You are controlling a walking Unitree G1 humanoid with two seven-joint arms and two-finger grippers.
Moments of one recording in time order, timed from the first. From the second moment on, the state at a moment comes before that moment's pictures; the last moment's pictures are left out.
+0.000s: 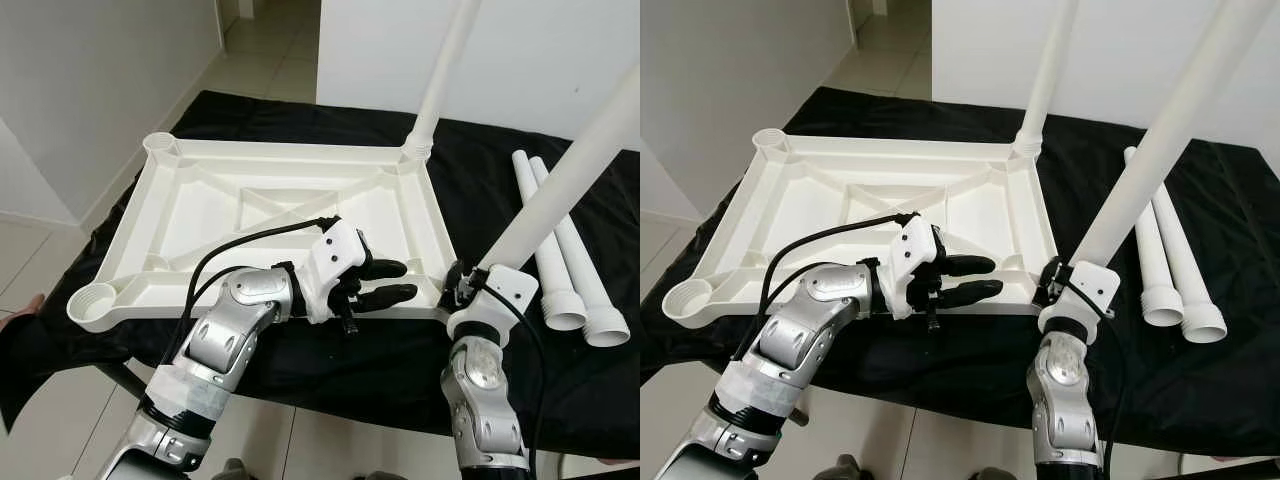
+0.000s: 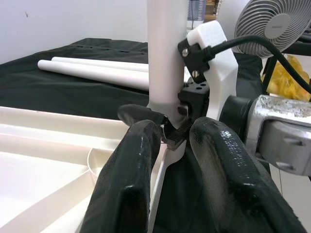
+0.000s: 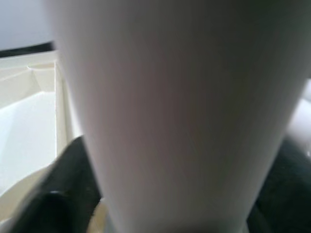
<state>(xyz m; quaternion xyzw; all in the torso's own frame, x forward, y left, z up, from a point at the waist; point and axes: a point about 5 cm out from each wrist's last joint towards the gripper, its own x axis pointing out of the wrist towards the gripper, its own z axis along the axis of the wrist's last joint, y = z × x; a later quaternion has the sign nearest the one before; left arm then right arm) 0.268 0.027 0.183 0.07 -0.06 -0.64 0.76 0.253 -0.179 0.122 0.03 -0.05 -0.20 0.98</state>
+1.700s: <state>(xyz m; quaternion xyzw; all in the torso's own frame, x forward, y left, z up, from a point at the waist) 0.257 0.009 0.171 0.05 0.00 -0.66 0.75 0.258 -0.236 0.125 -0.09 -0.01 0.17 0.98</state>
